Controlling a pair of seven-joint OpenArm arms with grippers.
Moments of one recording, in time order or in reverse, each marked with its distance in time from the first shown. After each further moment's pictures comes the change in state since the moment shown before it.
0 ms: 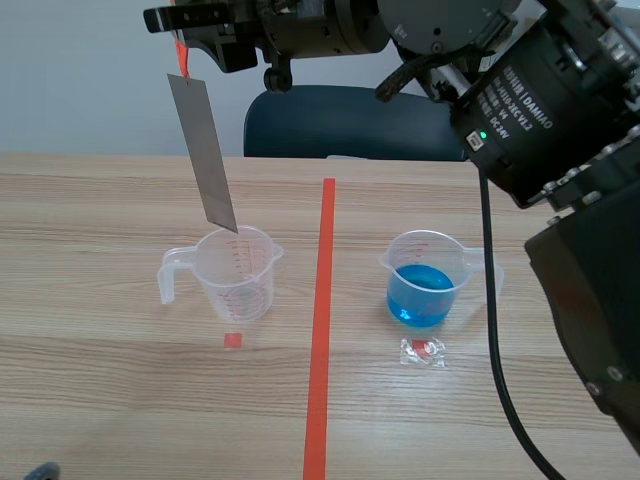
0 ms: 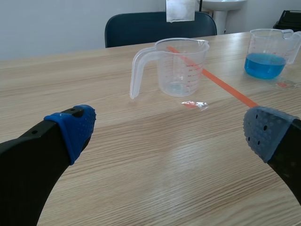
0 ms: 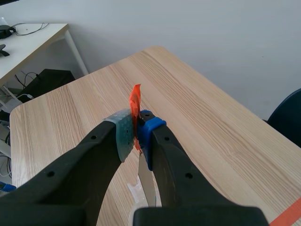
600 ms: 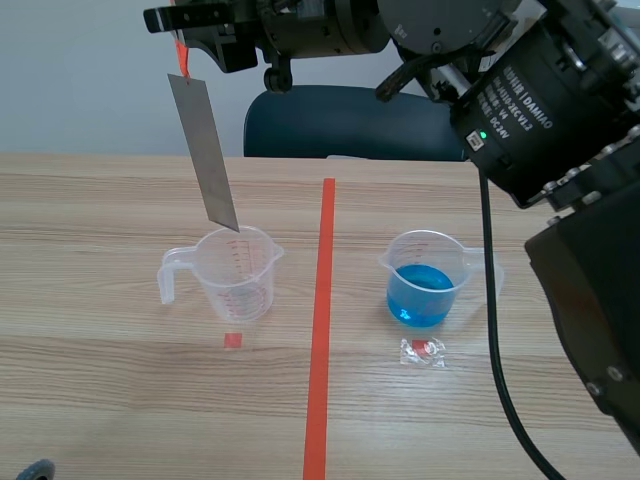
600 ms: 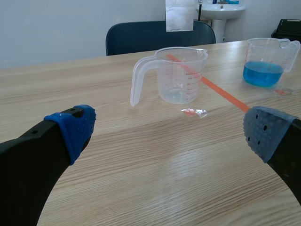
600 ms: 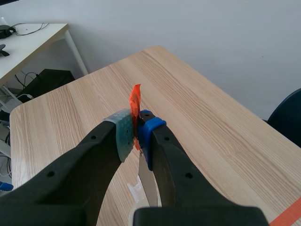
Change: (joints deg) left arm 0.0 0.0 0.0 0.0 0.0 0.0 -2.0; right arm 0.0 0.0 0.0 0.0 0.0 0.0 0.0
